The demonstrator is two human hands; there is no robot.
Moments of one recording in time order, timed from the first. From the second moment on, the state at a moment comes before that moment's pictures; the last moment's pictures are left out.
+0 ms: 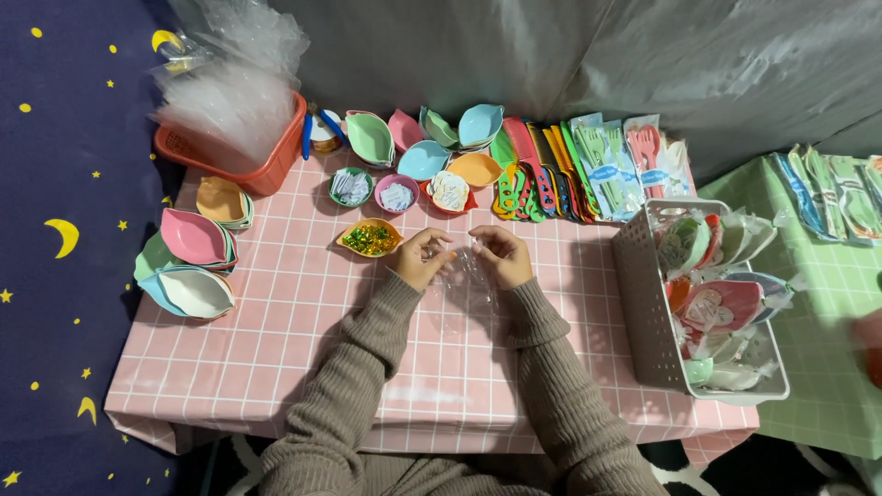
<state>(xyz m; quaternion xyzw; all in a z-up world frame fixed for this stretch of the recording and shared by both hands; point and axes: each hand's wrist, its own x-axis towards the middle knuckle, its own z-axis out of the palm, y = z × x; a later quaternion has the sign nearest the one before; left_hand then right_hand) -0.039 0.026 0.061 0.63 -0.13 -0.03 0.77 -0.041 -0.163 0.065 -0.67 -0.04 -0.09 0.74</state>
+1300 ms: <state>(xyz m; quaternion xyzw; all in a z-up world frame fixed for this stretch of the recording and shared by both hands) -0.031 0.048 0.072 0.70 -0.22 -0.01 0.68 -0.048 -0.176 0.075 -0.66 -0.22 0.07 0.72</state>
